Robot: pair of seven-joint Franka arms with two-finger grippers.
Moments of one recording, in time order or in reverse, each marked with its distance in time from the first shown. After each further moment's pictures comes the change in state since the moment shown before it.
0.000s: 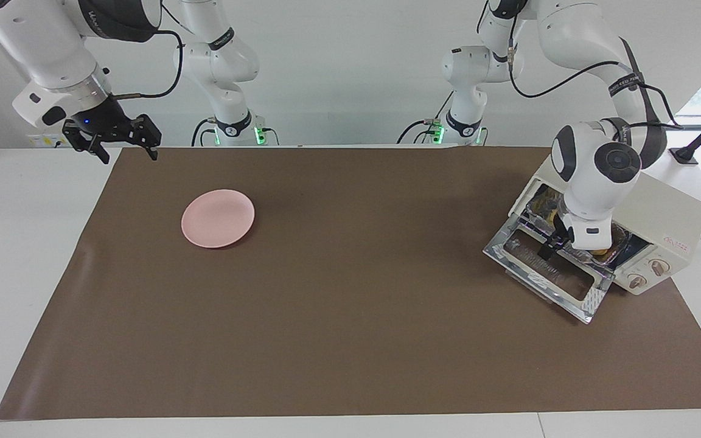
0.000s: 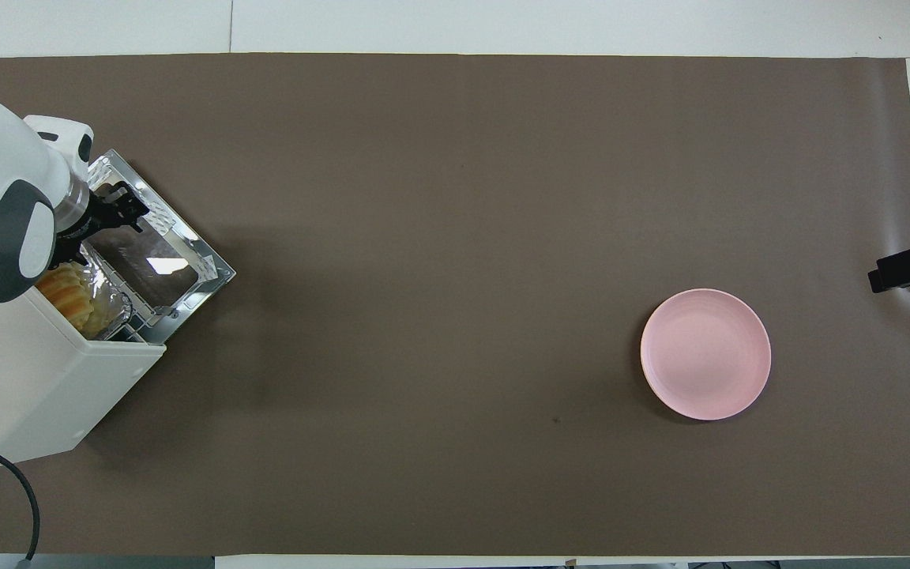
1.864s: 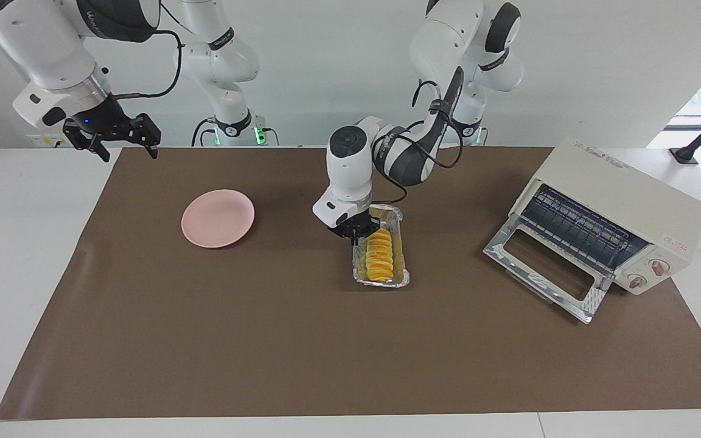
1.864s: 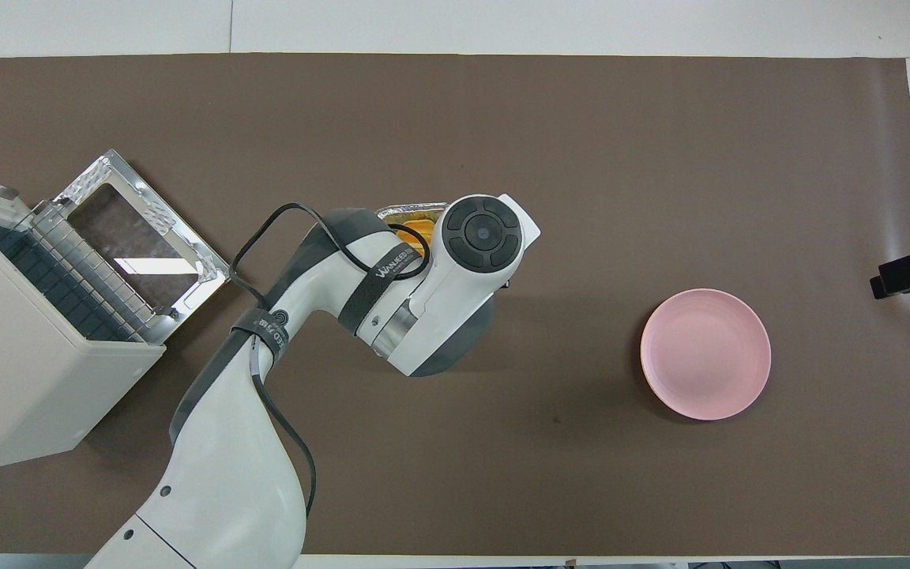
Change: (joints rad) left arm -0.687 0.259 -0.031 0.295 -0.140 0.033 0.071; right arm -0.004 0.000 -0.001 0.000 0.000 -0.022 0.000
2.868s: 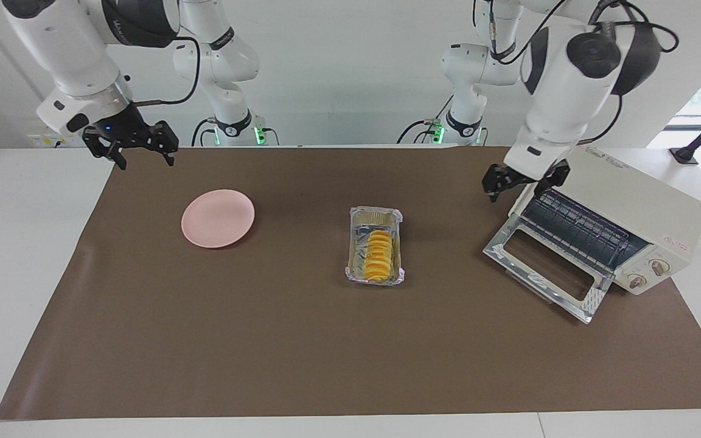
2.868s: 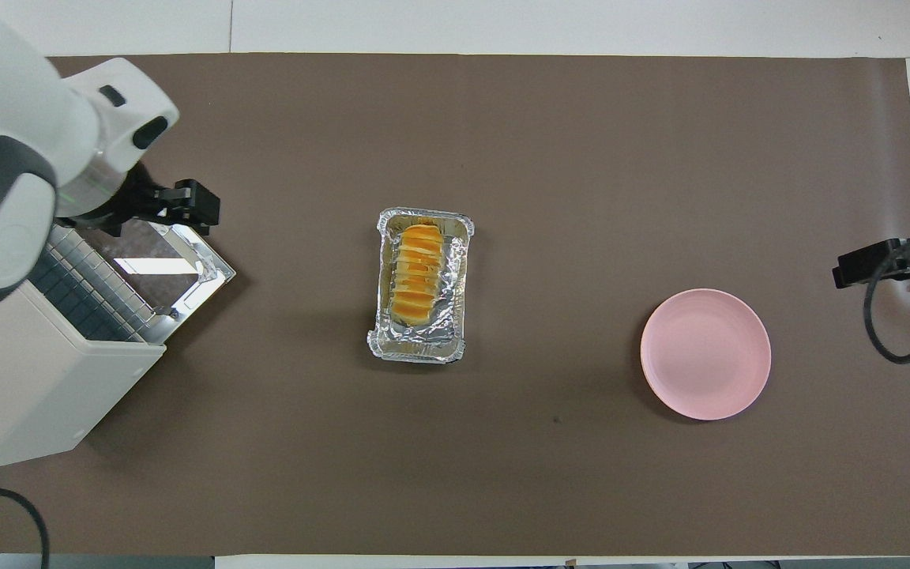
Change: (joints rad) left arm 0.493 -0.417 0.076 0.020 -0.011 -0.544 0.542; right arm 0.135 0.002 0.006 -0.060 0.006 0.118 0.168
